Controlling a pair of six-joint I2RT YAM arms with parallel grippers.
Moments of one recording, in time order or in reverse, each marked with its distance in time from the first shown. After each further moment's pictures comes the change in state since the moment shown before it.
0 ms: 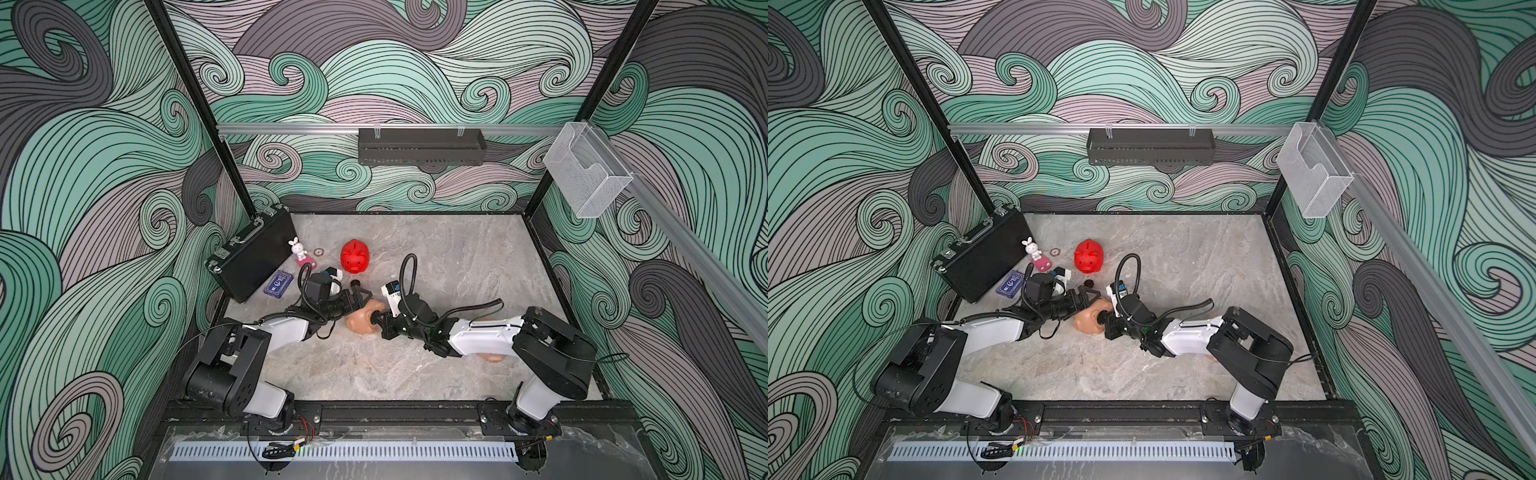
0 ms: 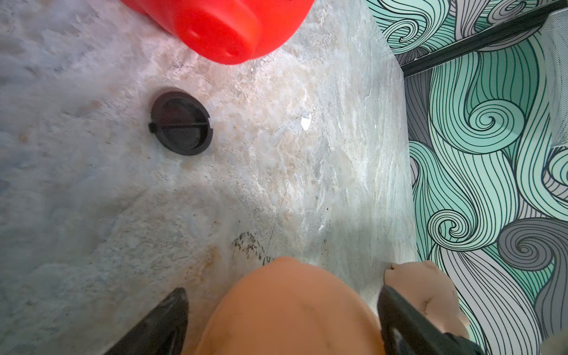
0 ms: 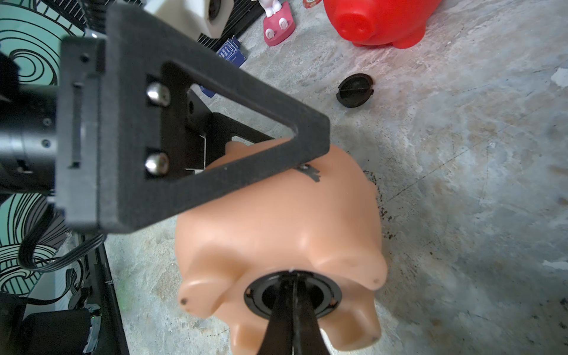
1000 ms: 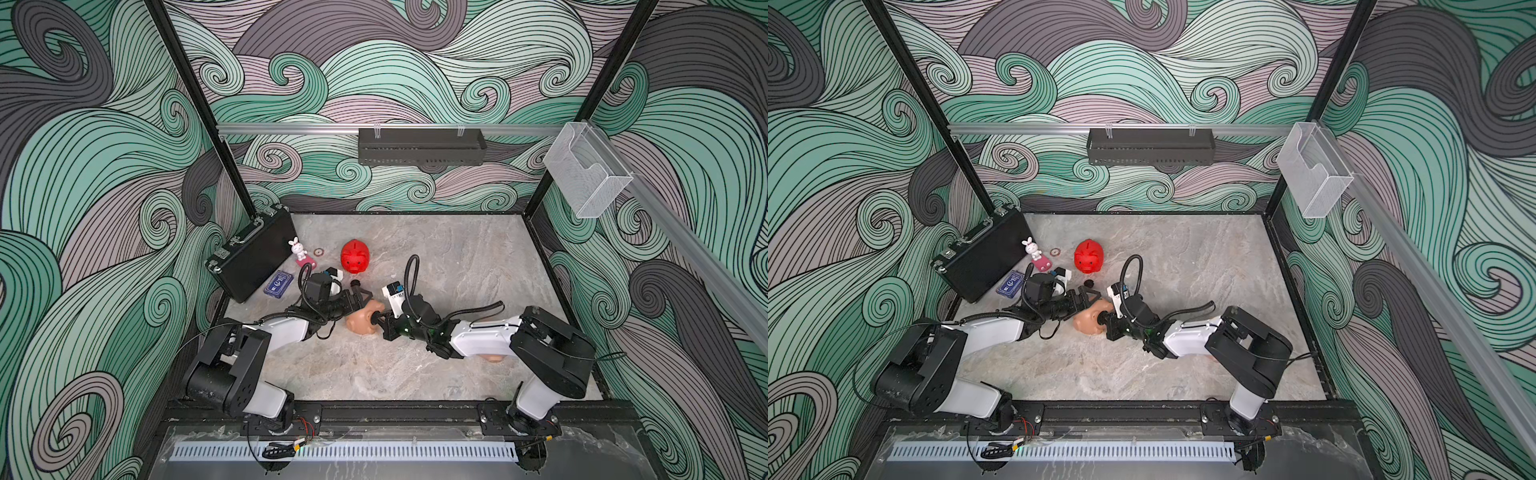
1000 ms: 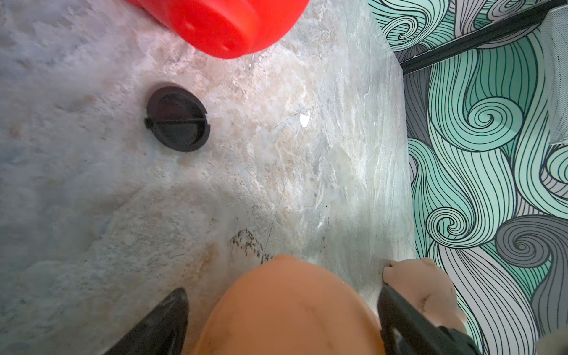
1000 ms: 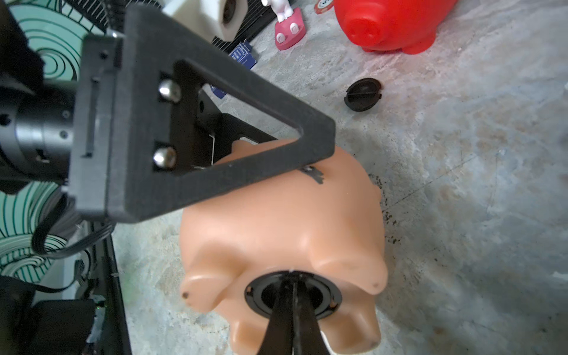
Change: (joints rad) left arm 0.000 0.000 0.000 0.000 0.001 0.000; right arm -0.011 0.005 -0.043 0.095 -0.039 -0.073
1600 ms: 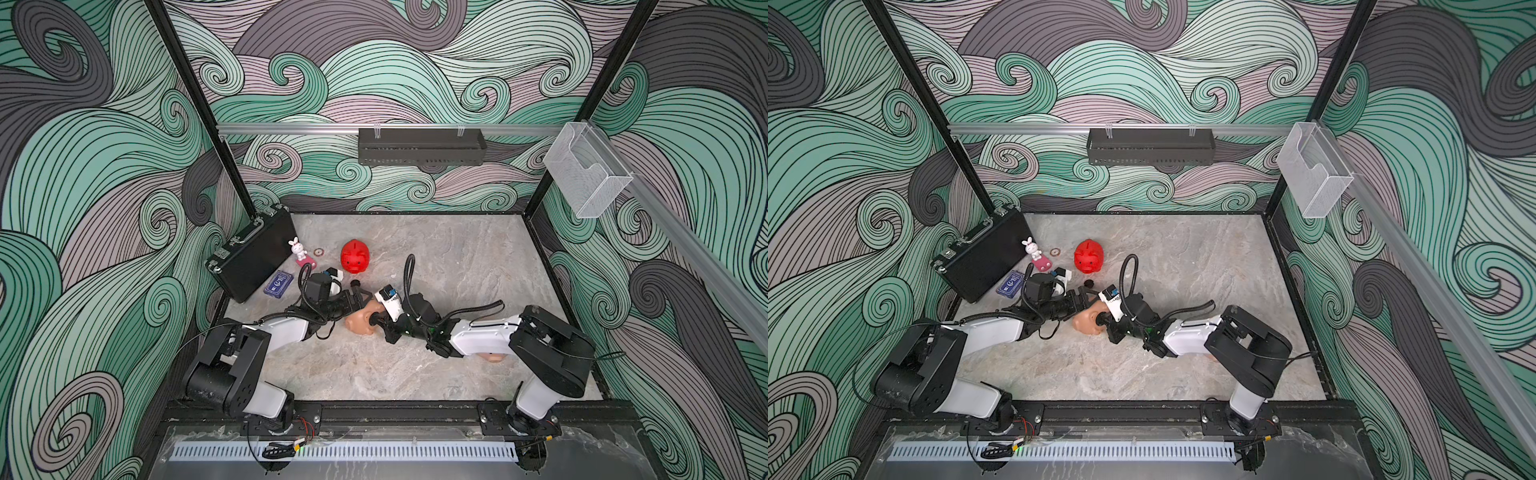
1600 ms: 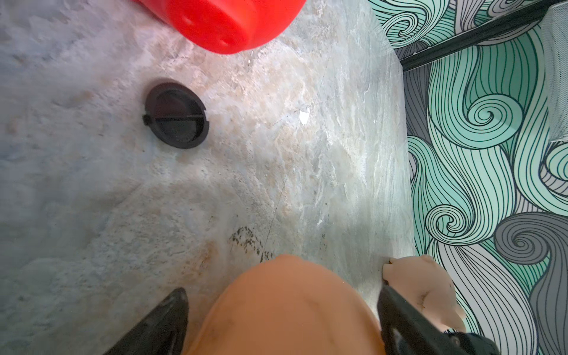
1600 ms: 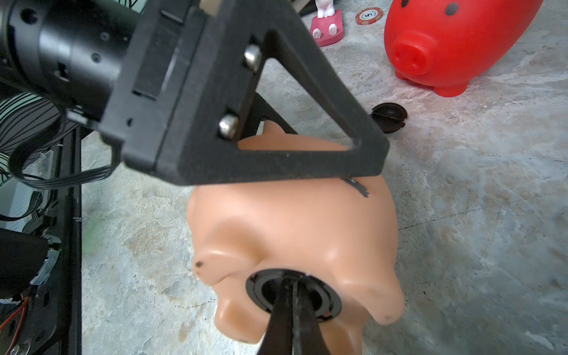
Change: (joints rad) left arm 0.001 -0.001 0.000 -0.006 0.010 0.004; right arm -0.008 0.007 0.013 -0.013 -0.050 -0.265
